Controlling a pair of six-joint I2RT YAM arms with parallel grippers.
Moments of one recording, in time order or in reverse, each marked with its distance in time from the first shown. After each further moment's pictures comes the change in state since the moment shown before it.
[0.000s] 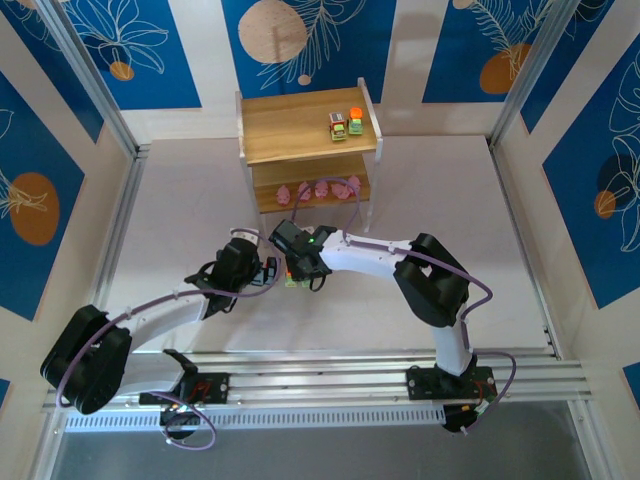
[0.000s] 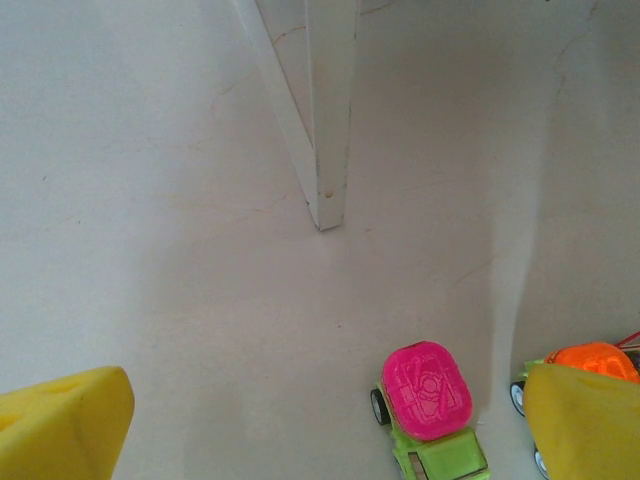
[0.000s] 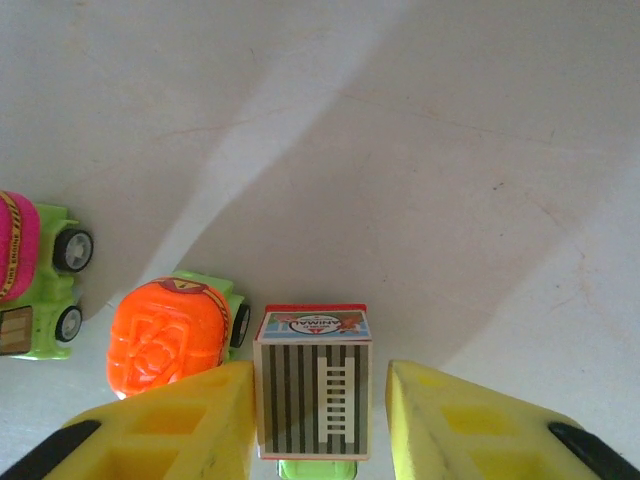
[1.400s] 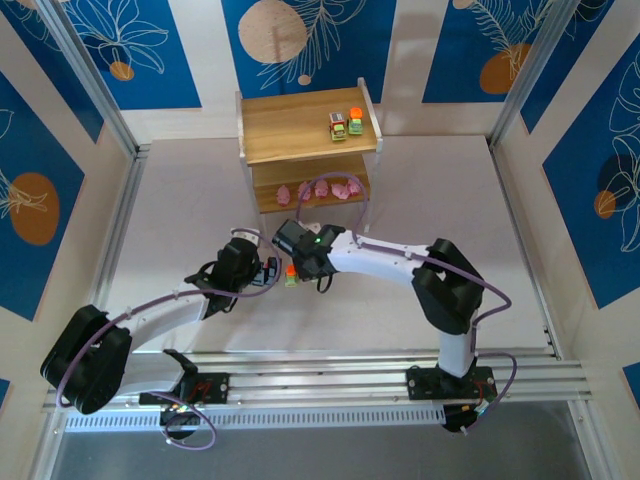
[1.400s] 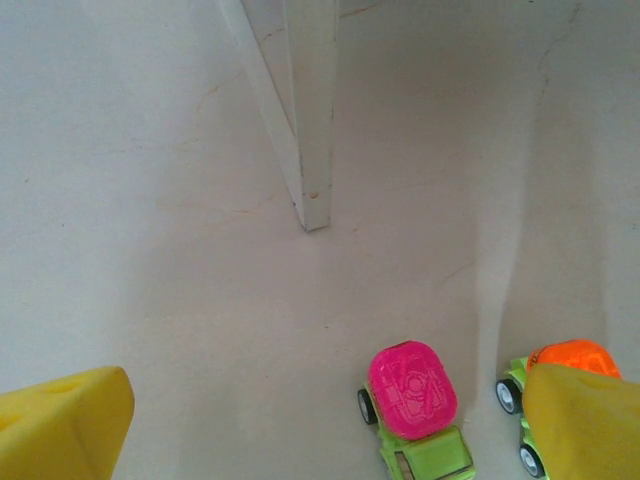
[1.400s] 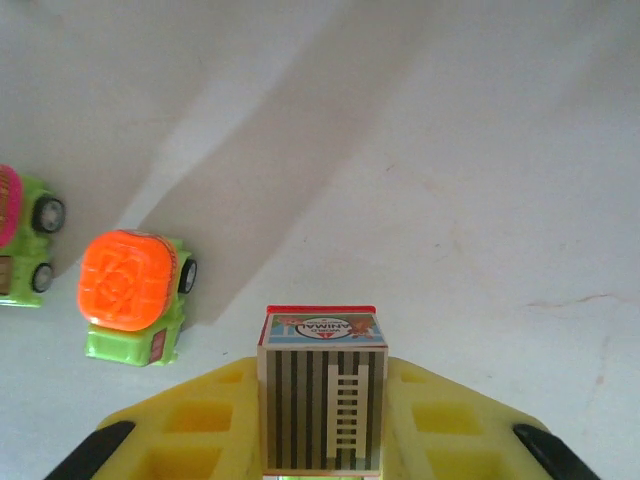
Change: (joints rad) left arm 0.000 0.000 0.000 0.008 0.026 0.001; right arm 0.021 -0.116 -0.020 -0.101 0.102 -0.016
